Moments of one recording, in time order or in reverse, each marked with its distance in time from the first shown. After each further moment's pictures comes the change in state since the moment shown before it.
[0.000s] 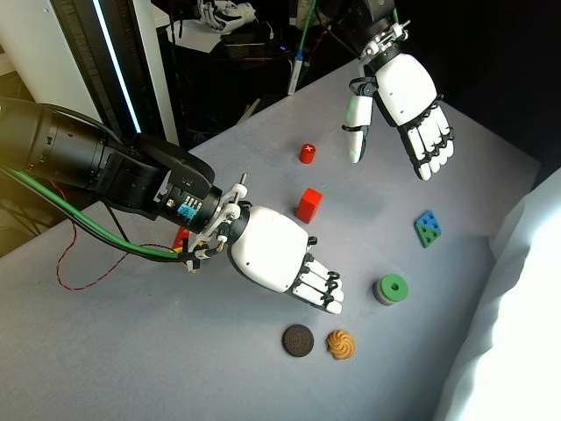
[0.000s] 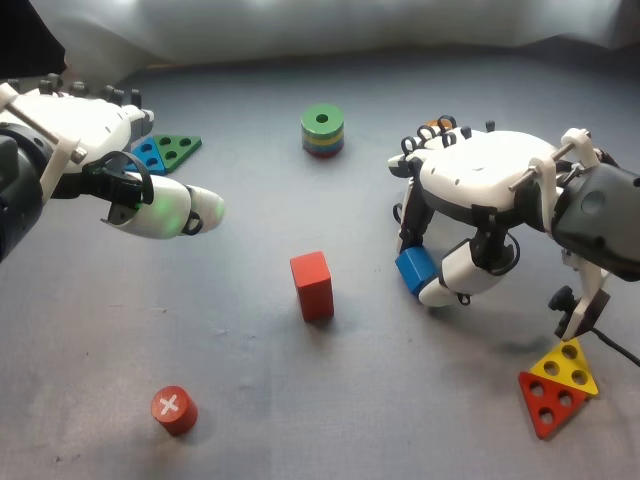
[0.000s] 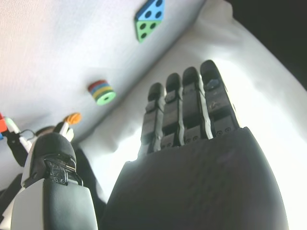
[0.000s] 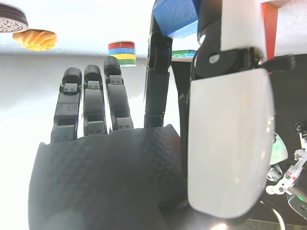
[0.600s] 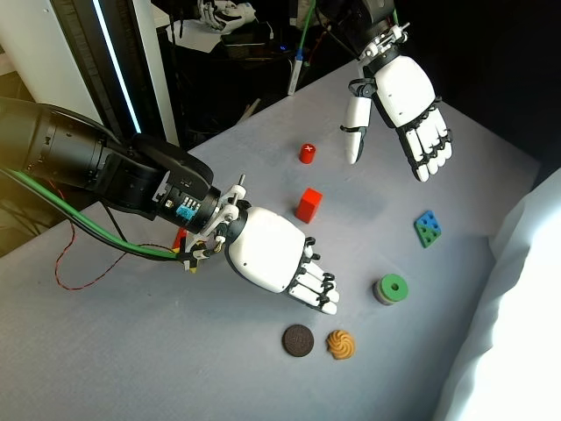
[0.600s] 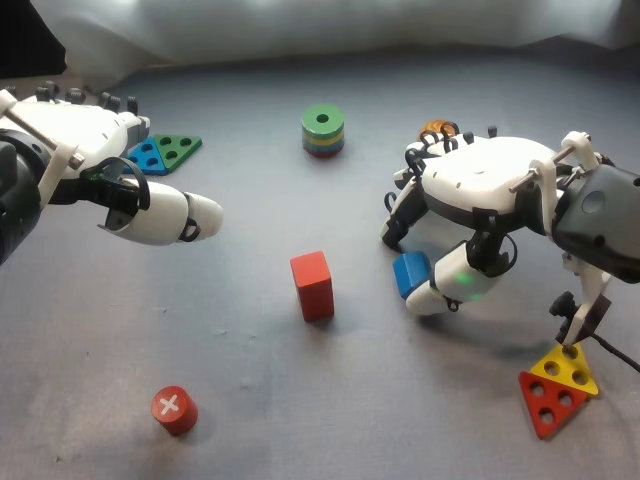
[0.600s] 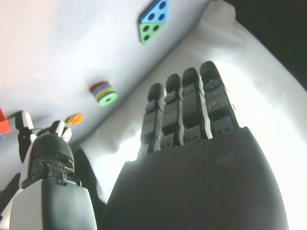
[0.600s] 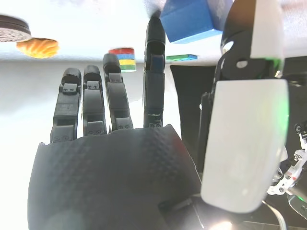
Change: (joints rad) left arm 0.018 0.000 0.004 -0.003 0.003 -0.008; right arm 0.000 0.000 0.000 0.047 -0.011 -0.006
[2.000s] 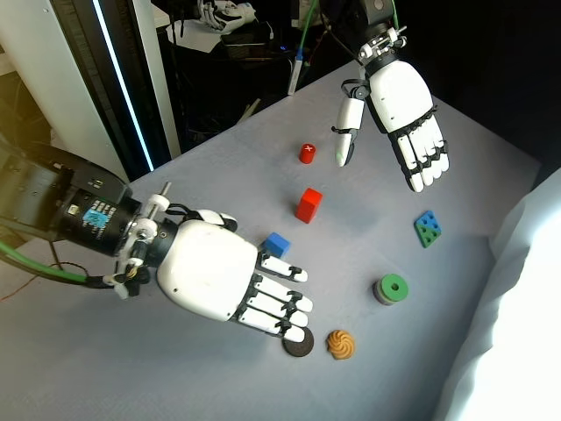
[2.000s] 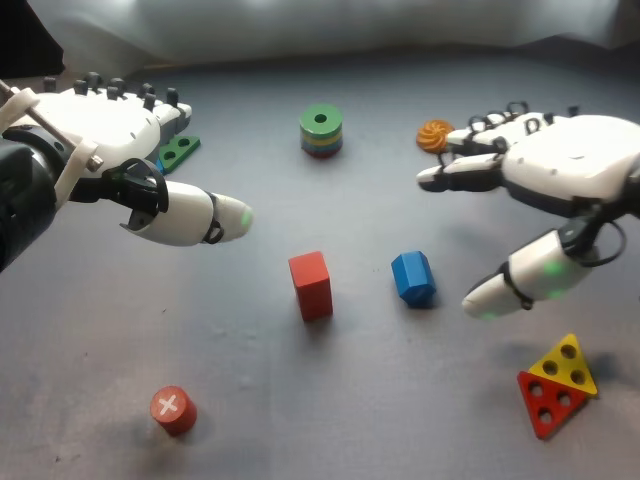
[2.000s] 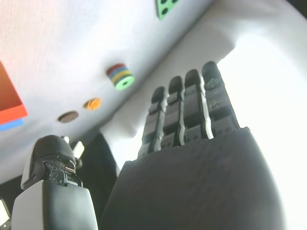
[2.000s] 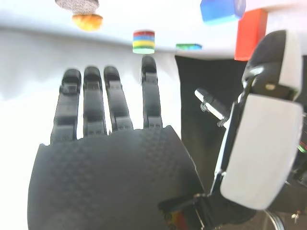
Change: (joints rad) left arm 0.005 -0.002 0.014 0.054 0.108 -0.008; right arm -0.043 0.204 -0.093 -0.361 -0.060 0.308
